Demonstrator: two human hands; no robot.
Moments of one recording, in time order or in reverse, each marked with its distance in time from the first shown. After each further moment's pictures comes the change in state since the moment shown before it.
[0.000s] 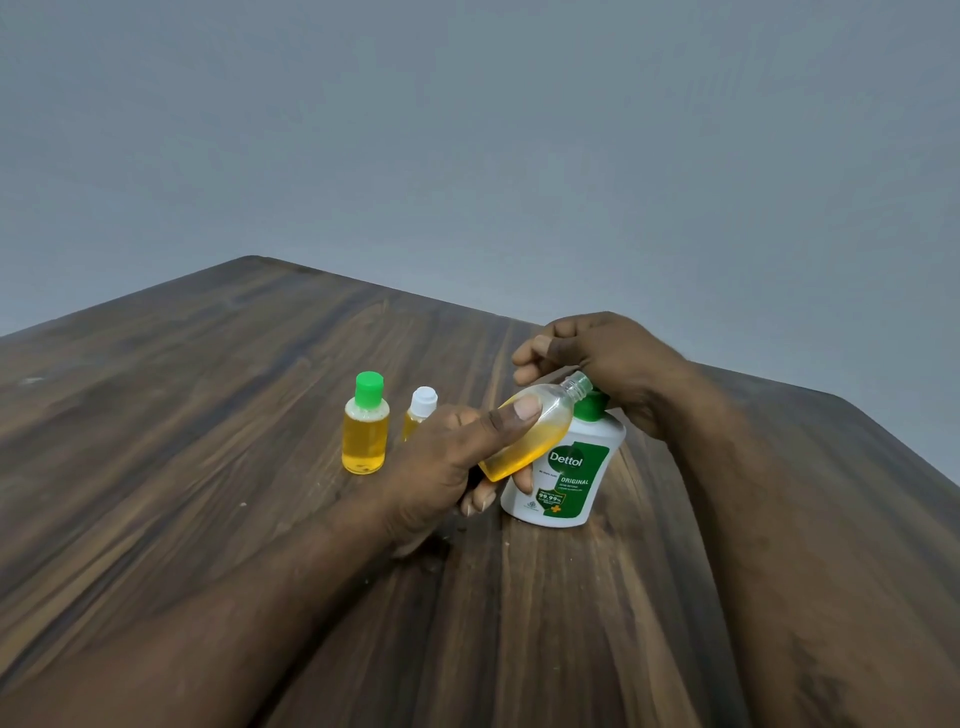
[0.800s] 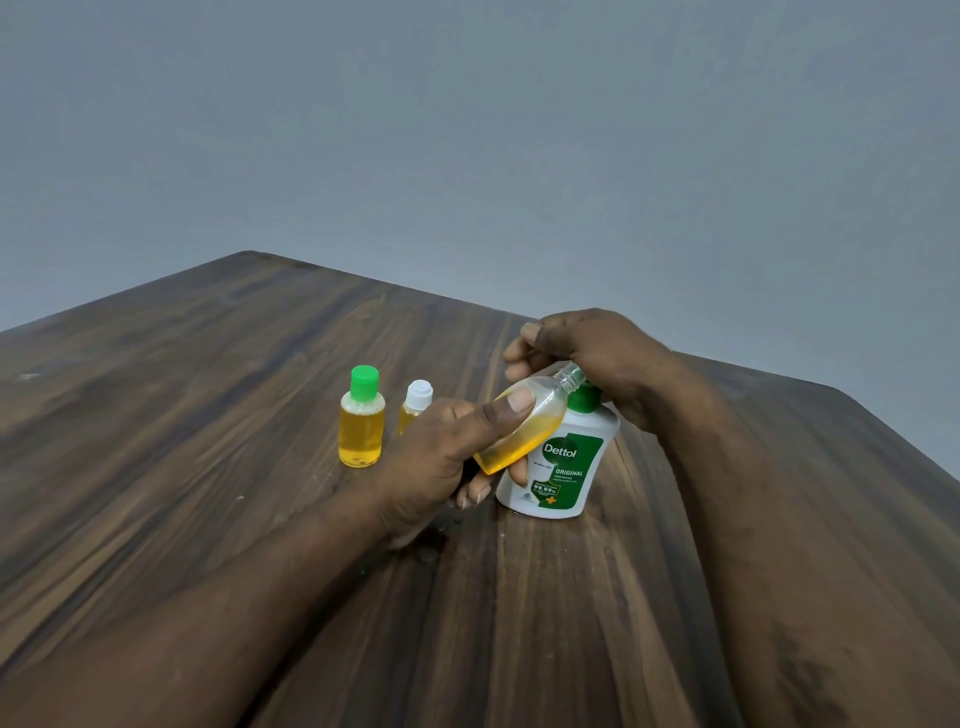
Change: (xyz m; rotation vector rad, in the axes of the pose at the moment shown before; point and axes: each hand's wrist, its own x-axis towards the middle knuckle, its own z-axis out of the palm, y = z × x) left_hand 0.000 -0.002 0.001 -0.007 -0.015 0.011; right_hand -0.004 -0.002 0.005 -0.051 0.004 -0.015
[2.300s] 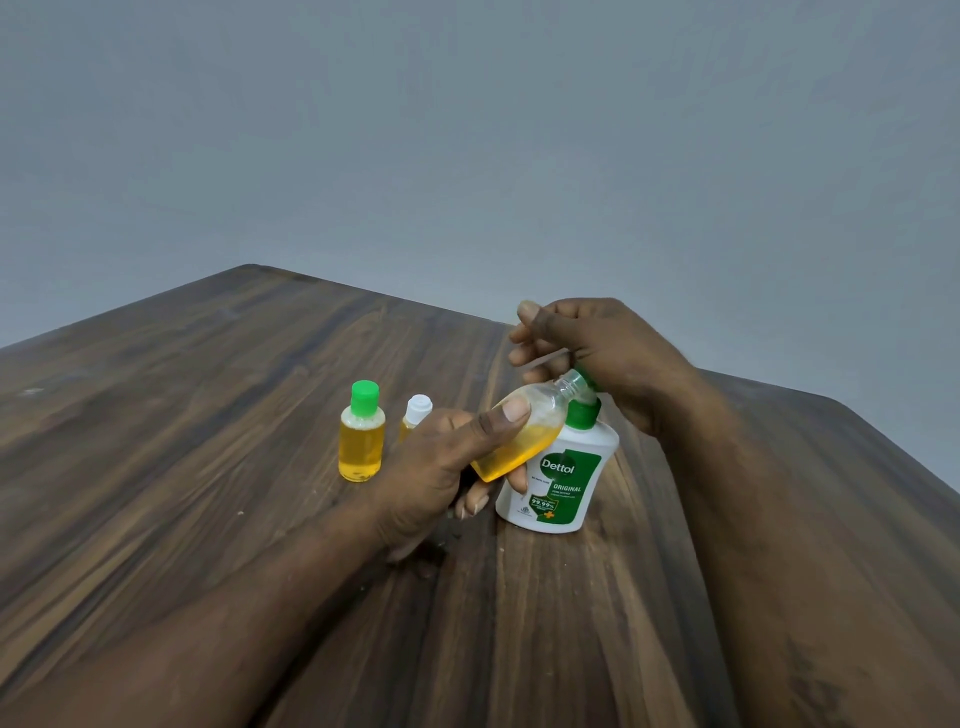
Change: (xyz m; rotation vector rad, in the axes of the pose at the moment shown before) left_hand 0.003 0.001 -0.003 -0.013 0.003 0.018; right_hand -0.001 -0.009 -0.008 0.134 0.065 -0.114
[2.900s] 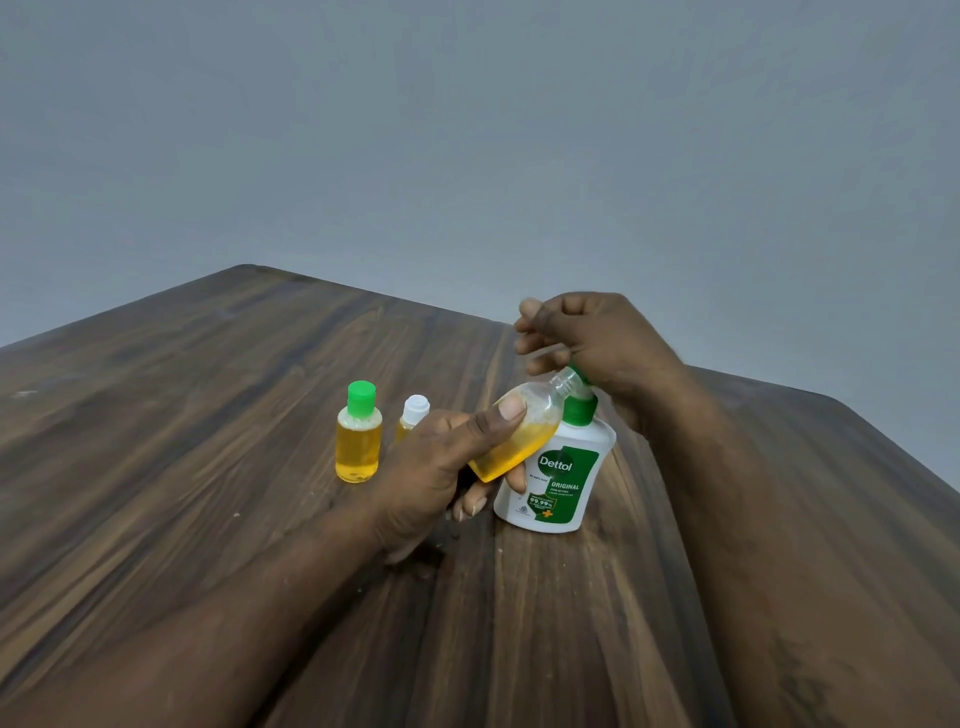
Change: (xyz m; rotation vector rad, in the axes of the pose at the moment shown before) left_hand 0.001 -0.001 0.000 0.002 -0.002 -0.003; right_hand 0.007 0.005 0.002 0.034 0.118 -0.032
